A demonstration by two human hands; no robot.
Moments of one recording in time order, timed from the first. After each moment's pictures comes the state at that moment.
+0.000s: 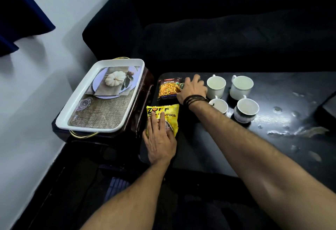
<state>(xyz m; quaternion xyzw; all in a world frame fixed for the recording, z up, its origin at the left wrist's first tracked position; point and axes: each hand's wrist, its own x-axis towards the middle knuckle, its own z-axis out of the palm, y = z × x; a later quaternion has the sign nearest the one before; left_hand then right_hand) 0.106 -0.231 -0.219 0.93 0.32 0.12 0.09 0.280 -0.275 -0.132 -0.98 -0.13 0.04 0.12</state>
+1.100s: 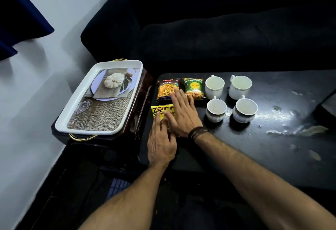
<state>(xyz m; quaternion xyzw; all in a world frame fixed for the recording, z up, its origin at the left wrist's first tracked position) 0.108 -0.224 -0.224 0.94 0.24 0.14 0.18 0.225 -0.298 -0.194 -0.90 -0.37 -0.03 0.21</state>
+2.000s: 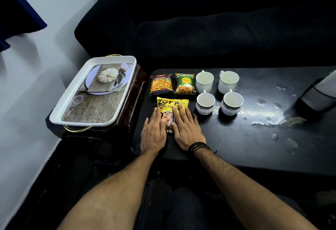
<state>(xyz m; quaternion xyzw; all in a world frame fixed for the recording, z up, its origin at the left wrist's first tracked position) 0.109 -0.218 -0.231 0.95 0.20 0.12 0.20 0.176 -0.353 -0.235 -0.93 -0.31 0.04 0.20</state>
